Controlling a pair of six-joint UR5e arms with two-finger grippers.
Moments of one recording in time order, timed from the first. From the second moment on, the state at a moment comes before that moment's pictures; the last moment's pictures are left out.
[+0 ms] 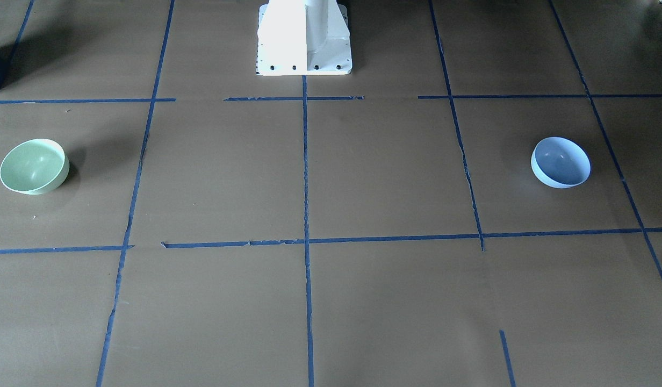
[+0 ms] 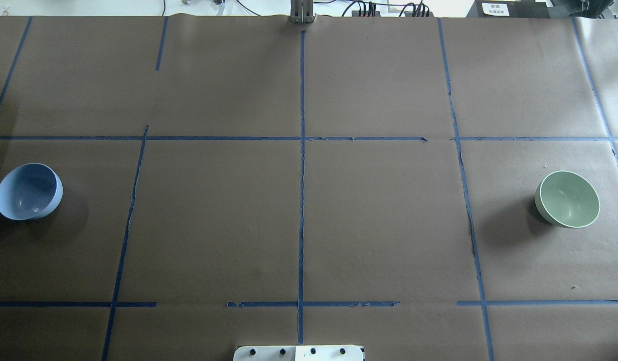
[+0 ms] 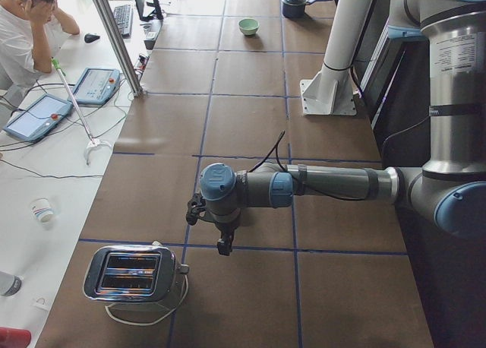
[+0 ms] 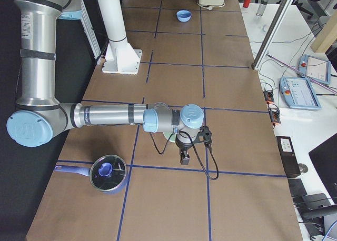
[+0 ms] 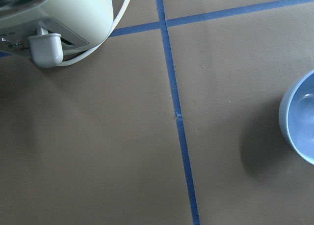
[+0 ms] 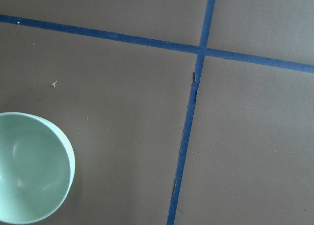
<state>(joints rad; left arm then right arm) -1.54 -1.44 -1.73 -1.50 -2.36 0.18 1.49 -1.66 1.72 -1.63 2.35 -0.10</state>
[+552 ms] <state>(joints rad) -1.54 -1.45 -1.75 -1.51 -2.35 0.18 1.48 -1.65 1.72 -1.63 2.35 -0.10</state>
